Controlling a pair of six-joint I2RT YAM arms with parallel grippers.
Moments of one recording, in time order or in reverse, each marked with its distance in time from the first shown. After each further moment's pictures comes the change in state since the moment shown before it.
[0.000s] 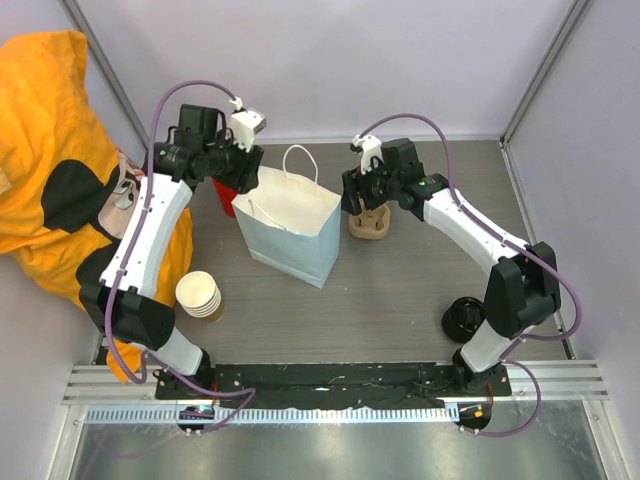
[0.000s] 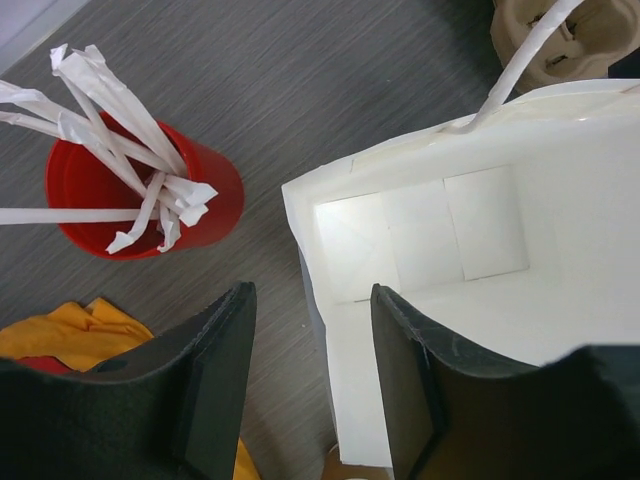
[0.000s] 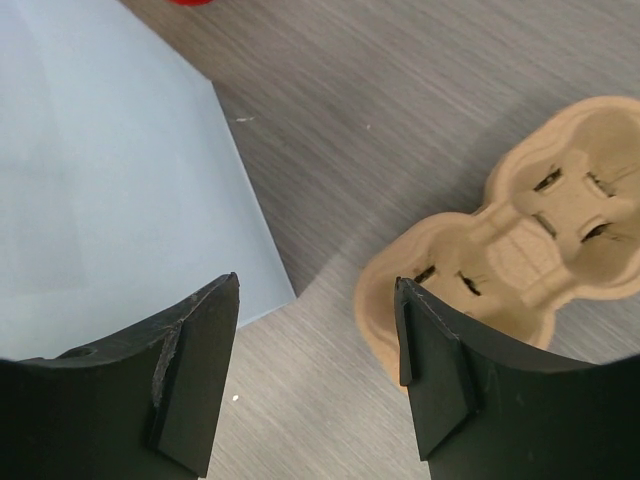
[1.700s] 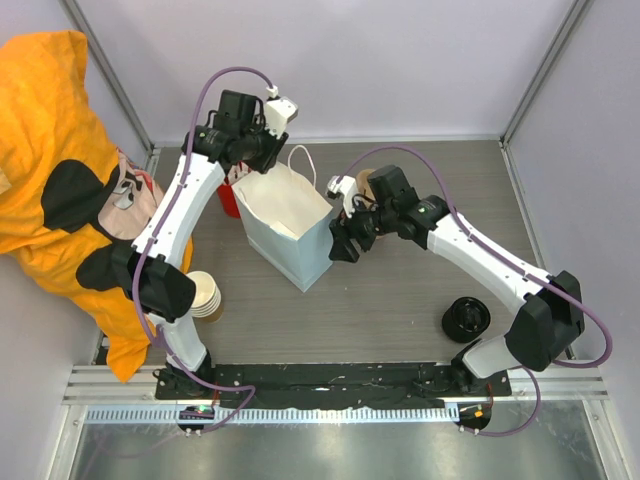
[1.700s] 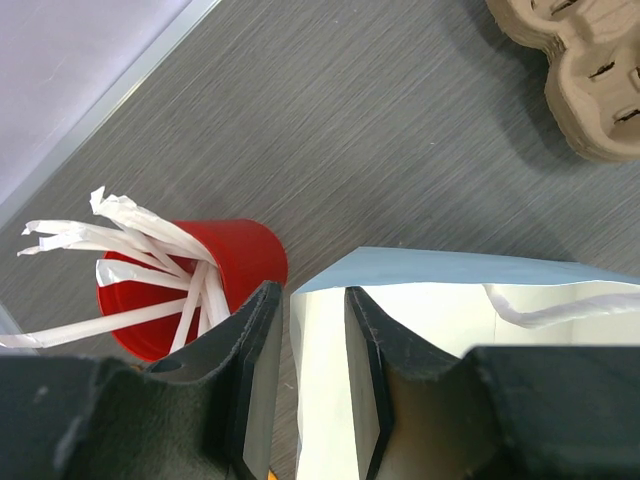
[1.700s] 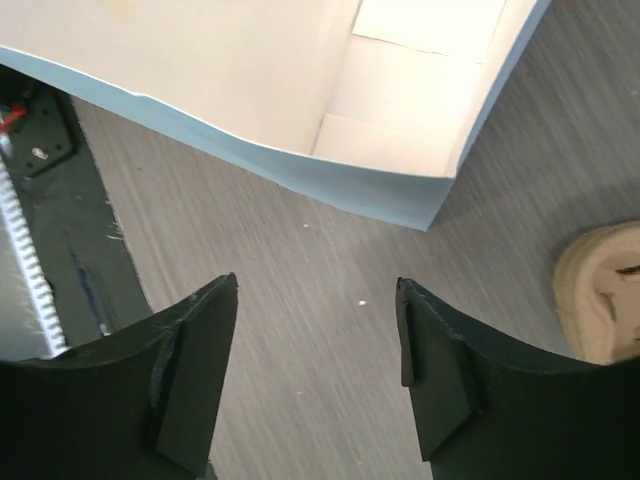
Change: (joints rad) left arm -0.118 0.230 0.192 0.076 -0.157 0.048; right arm 0.176 -0.193 -0.123 -0.202 -0.217 -0.163
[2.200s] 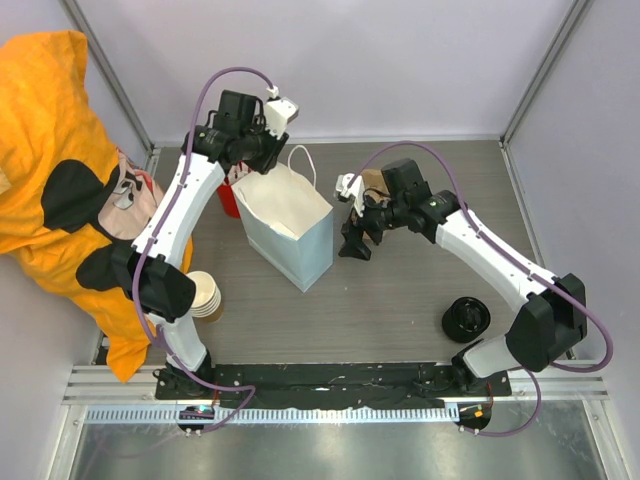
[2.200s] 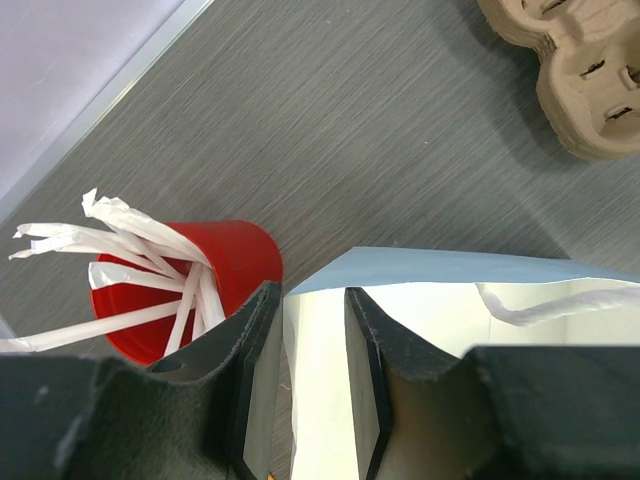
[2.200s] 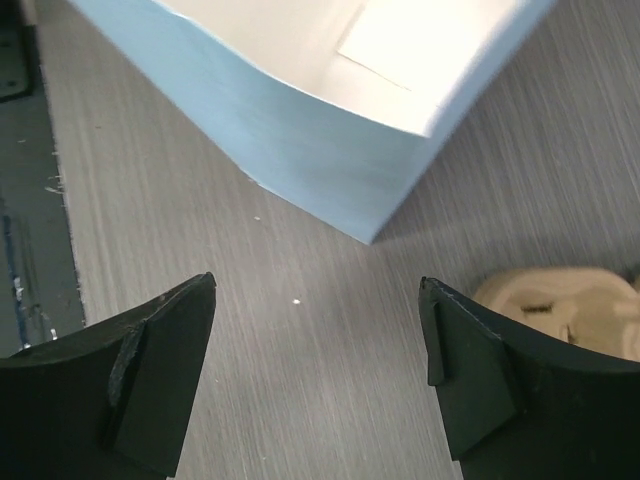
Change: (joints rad) left arm -0.001 0.000 0.000 -0.004 0.013 0.000; right arm -0.081 -0.011 0.002 -0.016 -0.090 -0.303
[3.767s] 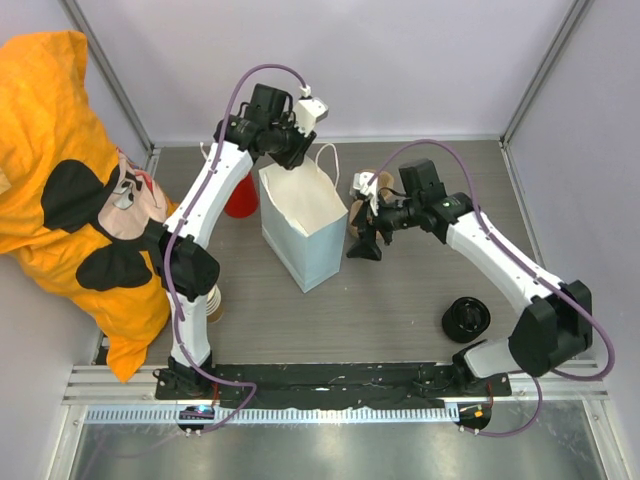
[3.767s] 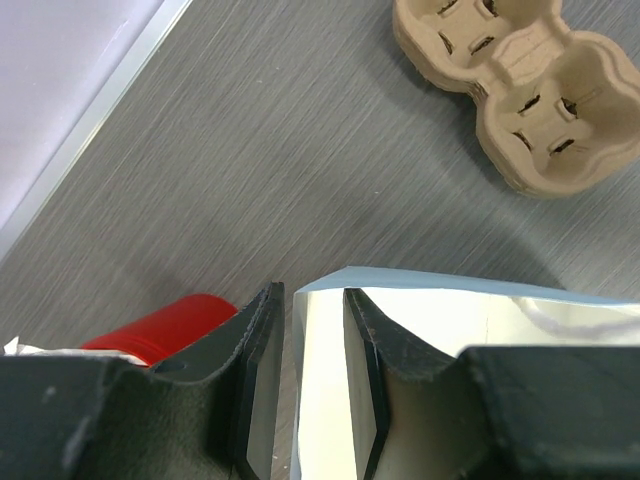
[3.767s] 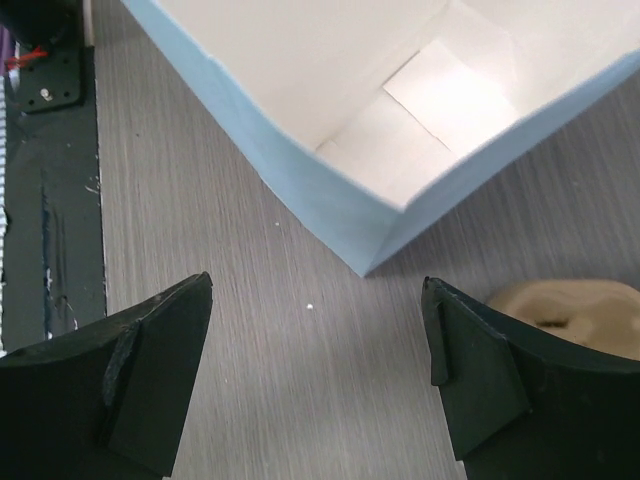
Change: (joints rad) left arm -0.071 0.224 0.246 -0.058 0.071 0.029; right arm -0.103 -0.046 -0.060 0.016 -0.205 -0.064
